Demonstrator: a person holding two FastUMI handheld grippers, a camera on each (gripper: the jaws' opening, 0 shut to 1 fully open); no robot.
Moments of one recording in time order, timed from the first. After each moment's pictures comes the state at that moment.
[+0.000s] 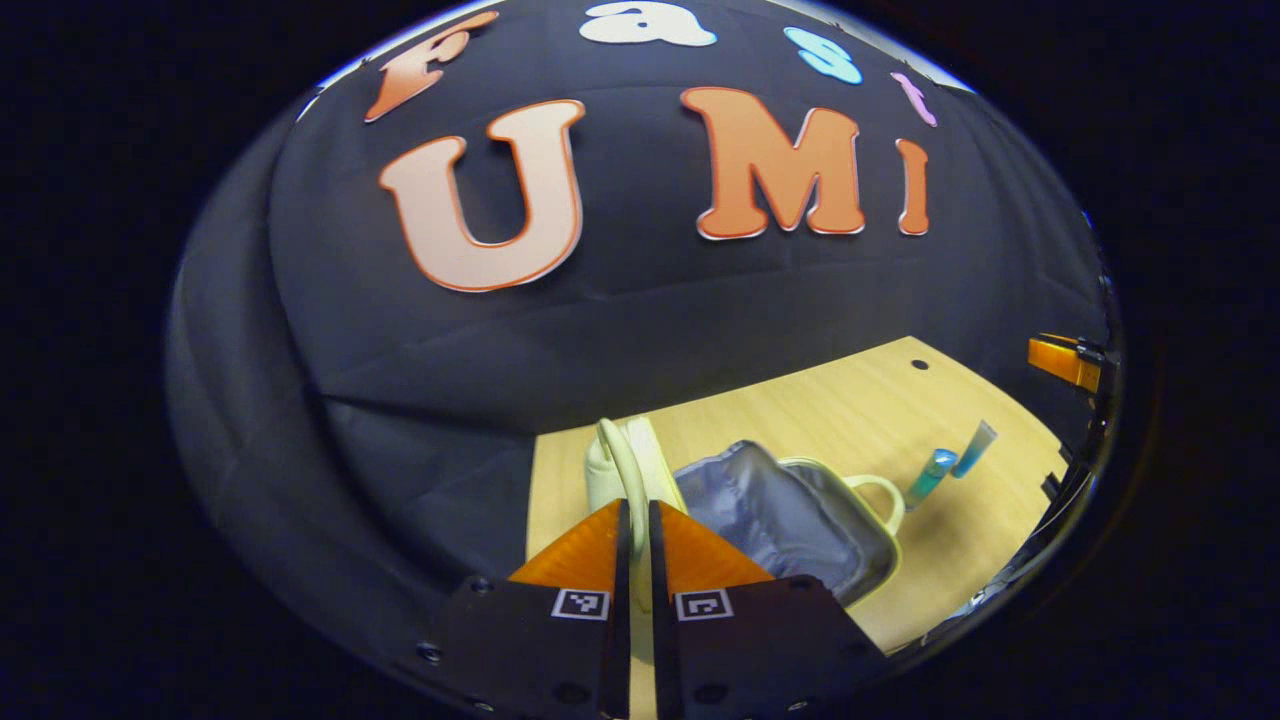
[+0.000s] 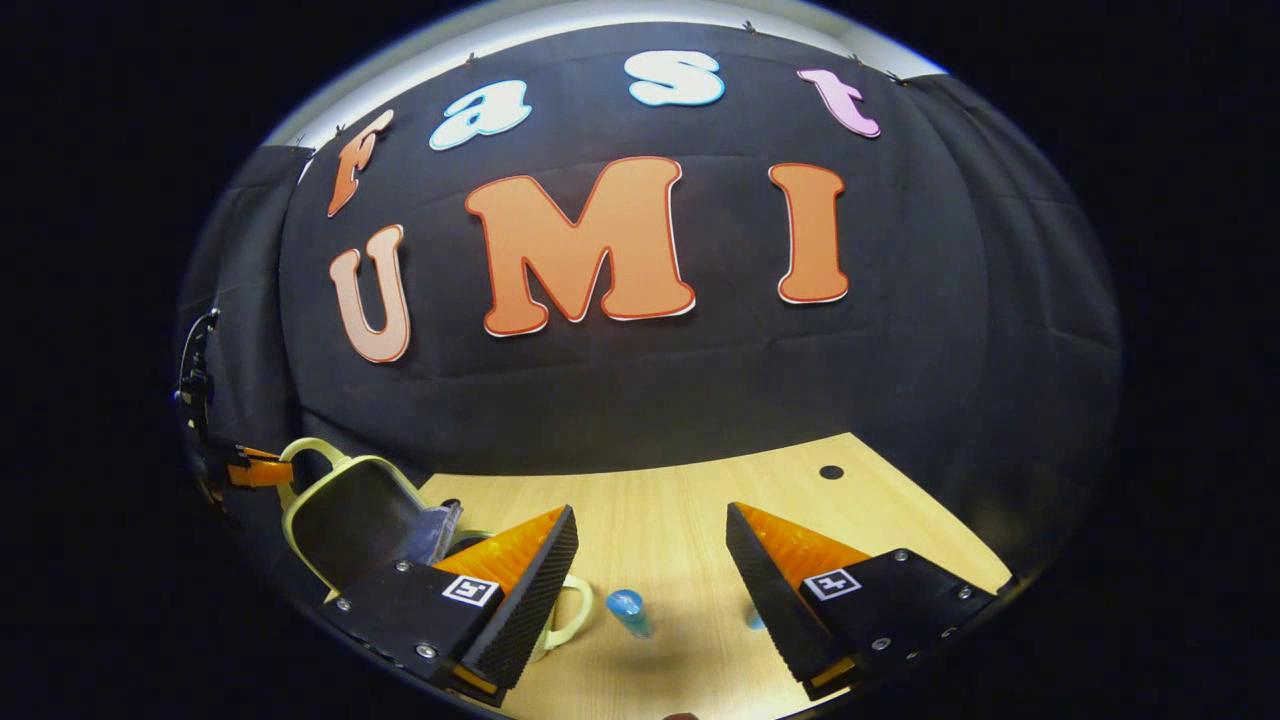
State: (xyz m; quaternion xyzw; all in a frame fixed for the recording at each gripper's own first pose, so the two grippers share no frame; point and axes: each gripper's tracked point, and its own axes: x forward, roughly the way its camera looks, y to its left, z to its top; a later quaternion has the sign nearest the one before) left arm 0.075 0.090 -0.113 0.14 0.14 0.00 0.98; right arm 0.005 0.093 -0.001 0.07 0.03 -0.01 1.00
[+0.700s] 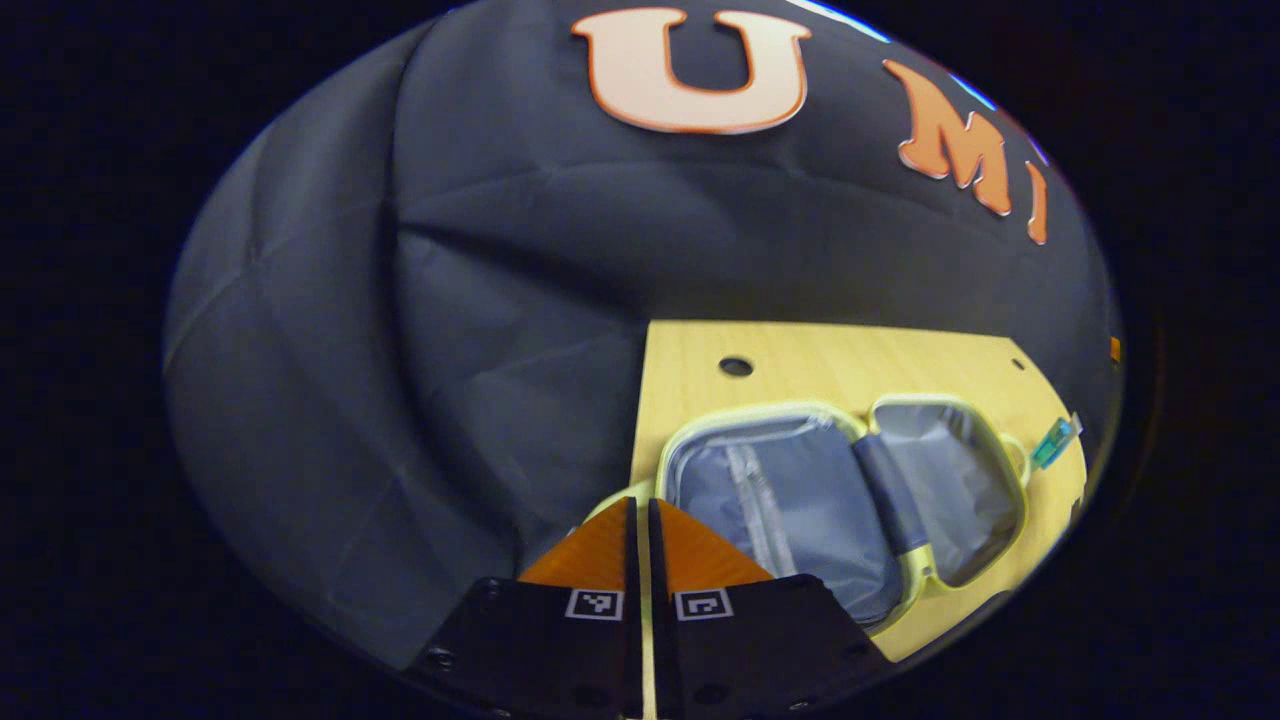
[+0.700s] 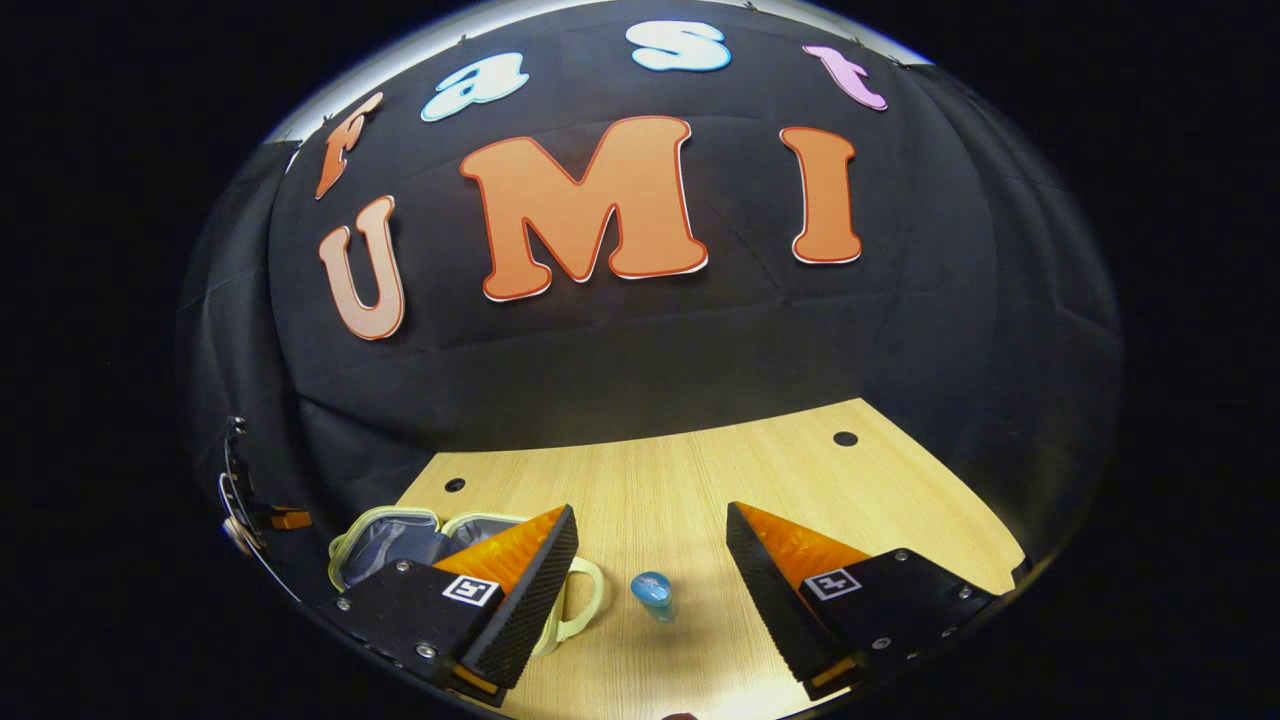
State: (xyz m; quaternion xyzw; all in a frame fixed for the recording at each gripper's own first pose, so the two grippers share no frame) left arm 0.107 0.243 -0.273 0.01 0.25 0.09 0.97; right arm 0.021 0.113 -0.025 0.08 0.08 -0.01 0.99
